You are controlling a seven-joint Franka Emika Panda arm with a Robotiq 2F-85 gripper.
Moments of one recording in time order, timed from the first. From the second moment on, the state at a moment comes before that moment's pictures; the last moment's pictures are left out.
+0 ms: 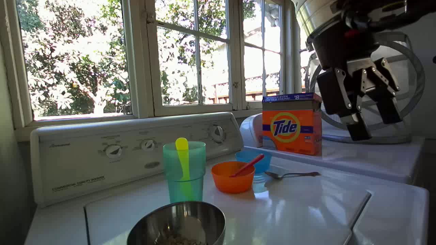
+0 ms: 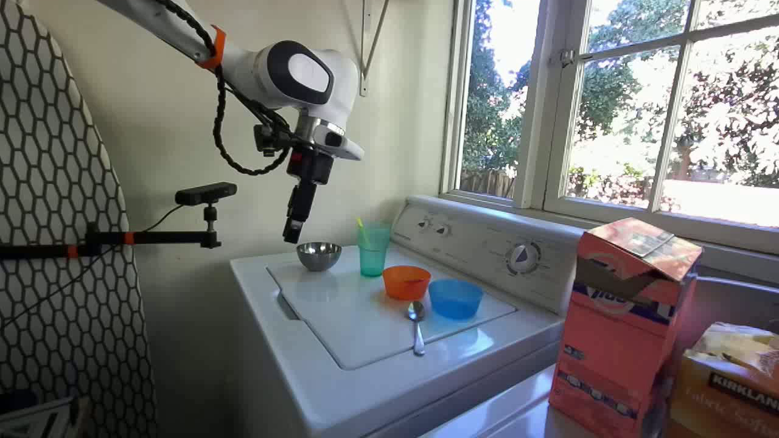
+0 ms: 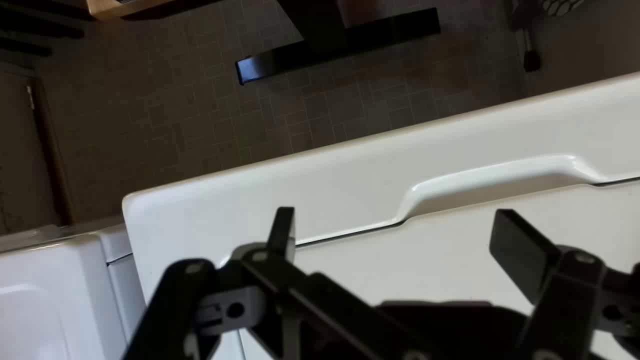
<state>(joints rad) 0.01 -0.17 0.19 -2.11 -0.03 1.64 0.43</state>
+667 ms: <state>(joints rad) 0.01 -0.16 0.17 -2.10 -0.05 1.65 0.43</state>
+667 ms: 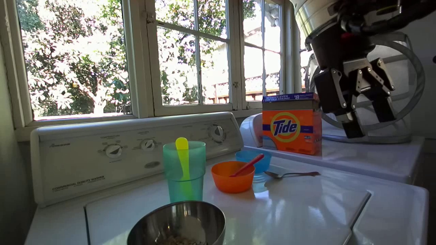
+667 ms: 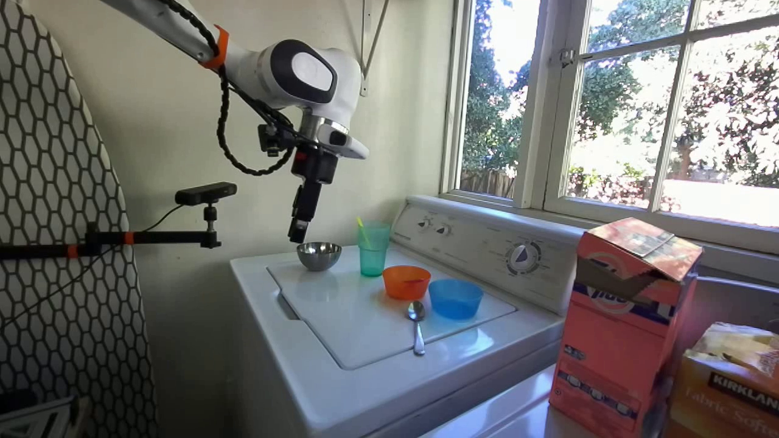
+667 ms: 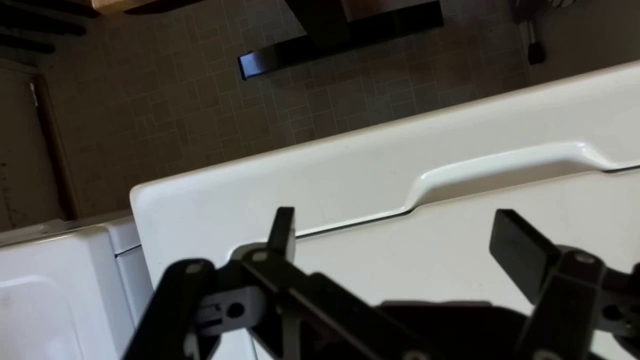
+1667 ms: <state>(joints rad) 0.01 0.25 0.07 -1.75 -0.36 1.97 -0.12</state>
